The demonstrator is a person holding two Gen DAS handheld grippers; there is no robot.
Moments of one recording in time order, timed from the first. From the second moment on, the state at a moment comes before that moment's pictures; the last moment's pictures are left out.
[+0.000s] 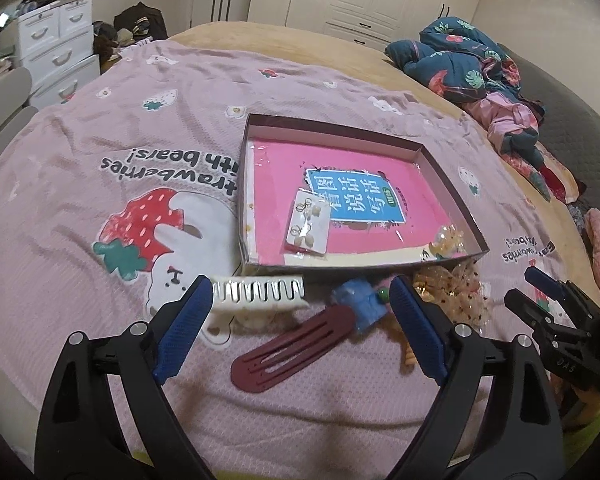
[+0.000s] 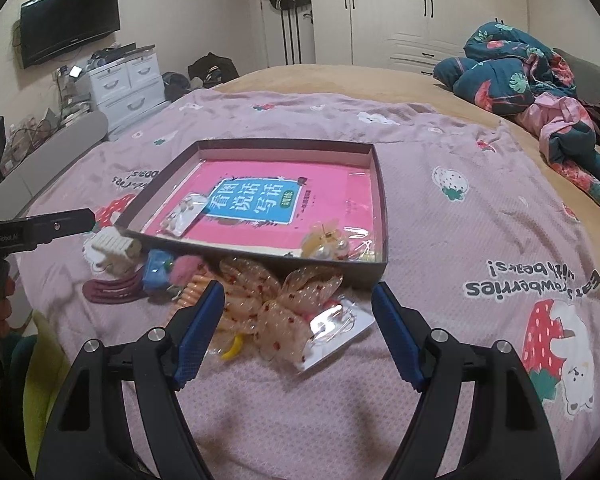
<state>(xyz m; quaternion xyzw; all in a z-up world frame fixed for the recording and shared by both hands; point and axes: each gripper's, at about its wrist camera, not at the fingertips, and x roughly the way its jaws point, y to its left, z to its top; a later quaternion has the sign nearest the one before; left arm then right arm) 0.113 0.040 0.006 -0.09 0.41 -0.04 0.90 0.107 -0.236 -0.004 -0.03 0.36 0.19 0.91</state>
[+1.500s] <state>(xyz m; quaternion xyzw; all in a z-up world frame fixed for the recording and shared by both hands) 0.129 -0.002 -0.069 0.07 0.48 -0.11 0.87 0.118 -0.216 -0.054 -0.08 0.40 0.21 0.89</state>
